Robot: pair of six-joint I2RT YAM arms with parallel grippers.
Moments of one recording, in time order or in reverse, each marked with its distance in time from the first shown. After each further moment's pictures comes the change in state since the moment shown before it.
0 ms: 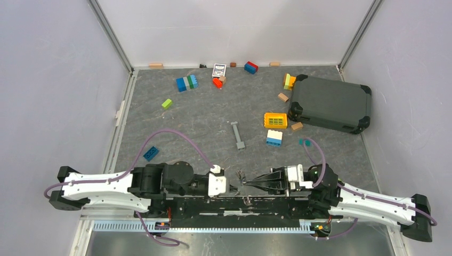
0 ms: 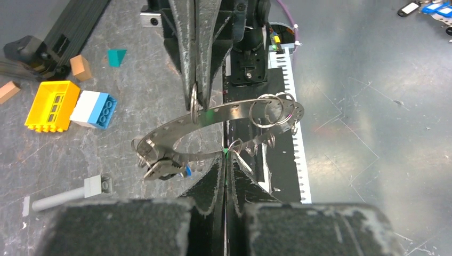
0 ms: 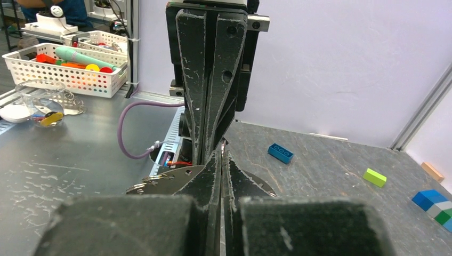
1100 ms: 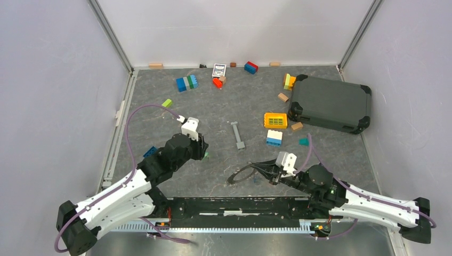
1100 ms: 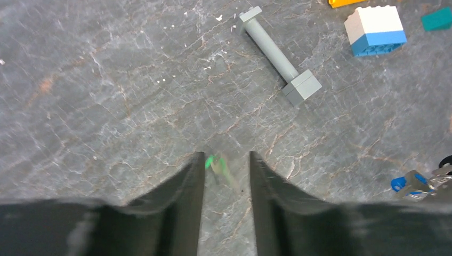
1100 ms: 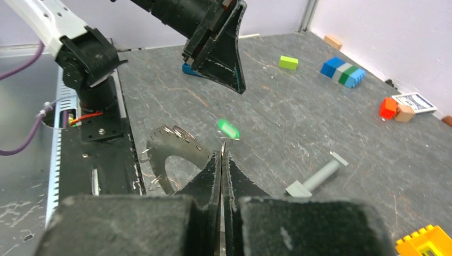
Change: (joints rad) left arm 0.703 0.002 -0.236 0.031 -0.334 -0.462; right arm 0.000 -0.082 0.025 -0.369 0.457 -0.033
